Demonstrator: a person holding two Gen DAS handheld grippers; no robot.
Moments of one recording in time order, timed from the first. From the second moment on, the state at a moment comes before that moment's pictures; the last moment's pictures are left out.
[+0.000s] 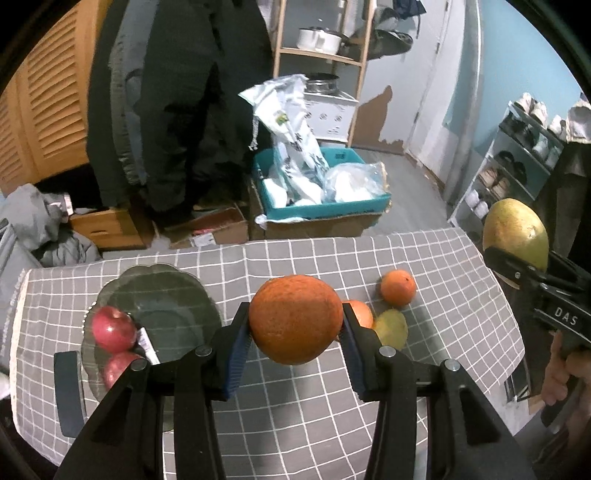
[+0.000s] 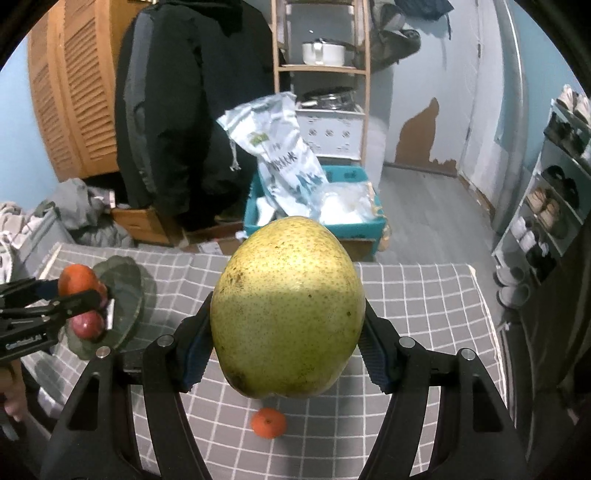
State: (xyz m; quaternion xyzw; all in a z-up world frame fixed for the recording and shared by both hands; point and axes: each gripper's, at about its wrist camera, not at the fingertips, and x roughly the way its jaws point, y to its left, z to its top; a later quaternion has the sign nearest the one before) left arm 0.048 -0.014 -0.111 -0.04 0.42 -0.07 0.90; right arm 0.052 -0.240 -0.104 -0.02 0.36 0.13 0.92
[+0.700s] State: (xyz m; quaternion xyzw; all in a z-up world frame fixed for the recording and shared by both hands) left arm 0.047 0.063 -0.113 -0.06 0.41 0.01 0.91; right arm 0.071 -0.149 -0.100 -0.04 0.36 0.19 0.91
